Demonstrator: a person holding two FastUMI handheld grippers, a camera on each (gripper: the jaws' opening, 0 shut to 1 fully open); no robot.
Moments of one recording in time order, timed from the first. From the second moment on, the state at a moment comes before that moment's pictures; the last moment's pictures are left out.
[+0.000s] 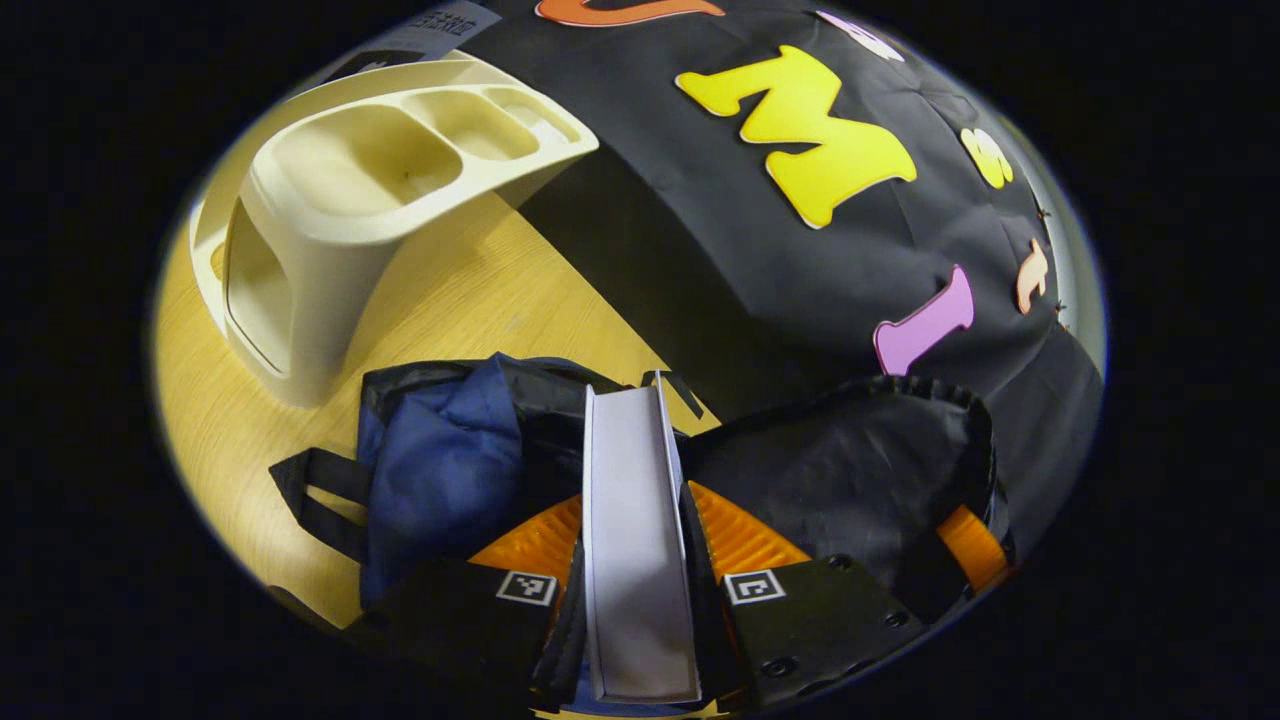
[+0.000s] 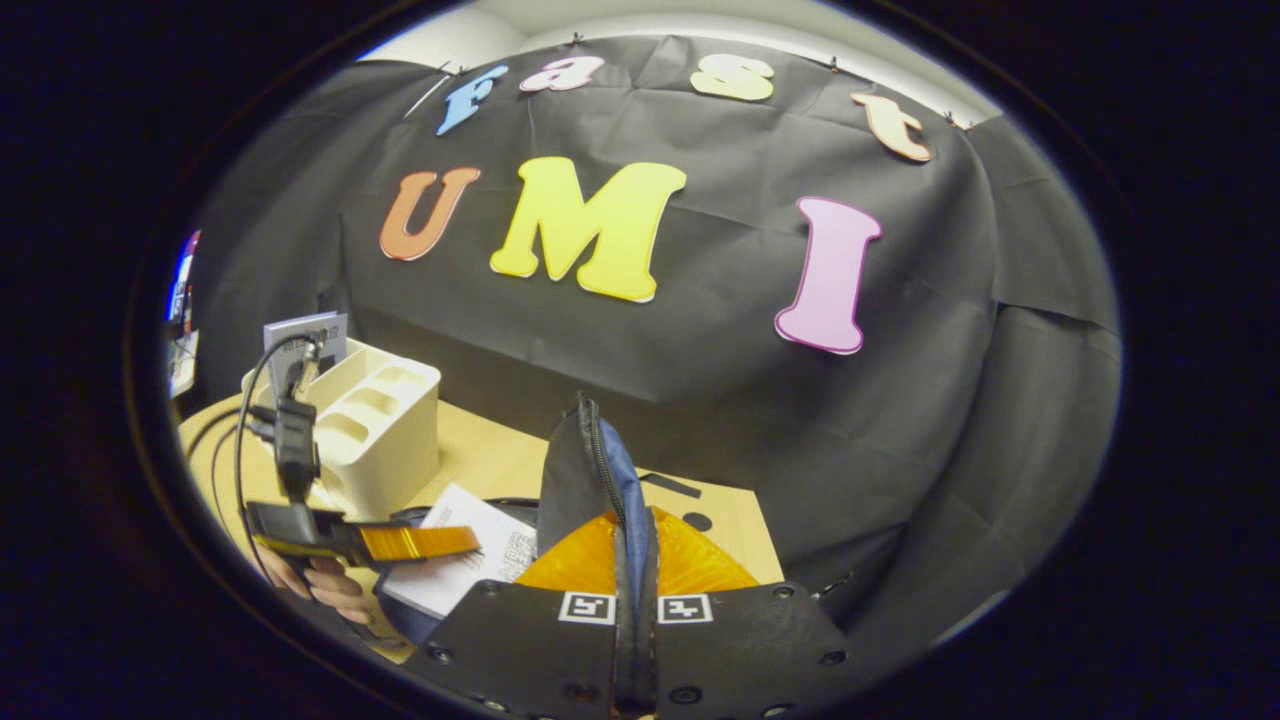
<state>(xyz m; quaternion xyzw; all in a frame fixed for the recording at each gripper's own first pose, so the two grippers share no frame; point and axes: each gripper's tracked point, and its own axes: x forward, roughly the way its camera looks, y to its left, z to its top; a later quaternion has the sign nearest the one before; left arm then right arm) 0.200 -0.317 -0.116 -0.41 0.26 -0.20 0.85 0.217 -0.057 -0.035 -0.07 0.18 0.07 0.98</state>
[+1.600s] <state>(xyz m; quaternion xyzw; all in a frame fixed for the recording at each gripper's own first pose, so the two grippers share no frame) 0.165 -0.219 -0.160 -0.08 0.29 -0.14 0.94 0.187 -0.023 -0.072 -0.04 0.20 0.07 0.98</state>
